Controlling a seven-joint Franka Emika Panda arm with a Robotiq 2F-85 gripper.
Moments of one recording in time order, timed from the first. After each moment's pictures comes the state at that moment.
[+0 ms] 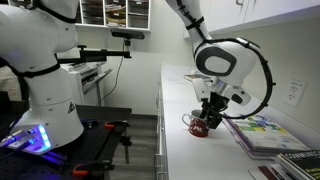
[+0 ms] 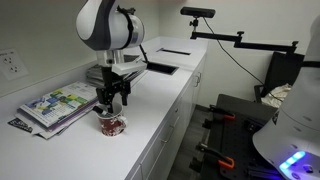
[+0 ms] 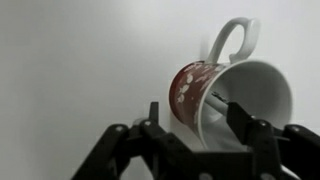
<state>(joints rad) 0.02 0.51 0.06 -2.06 0.28 2.41 -0.11</state>
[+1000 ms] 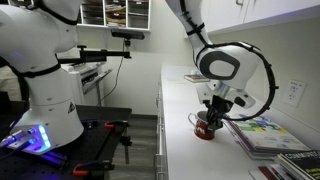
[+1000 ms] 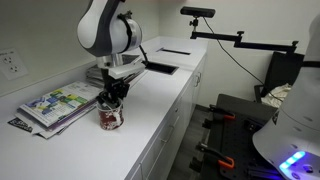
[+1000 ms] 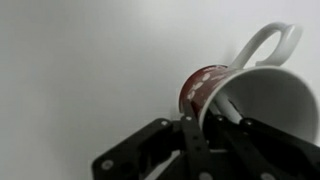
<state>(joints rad) 0.05 0.55 0.02 -2.02 0.20 2.43 0.03</state>
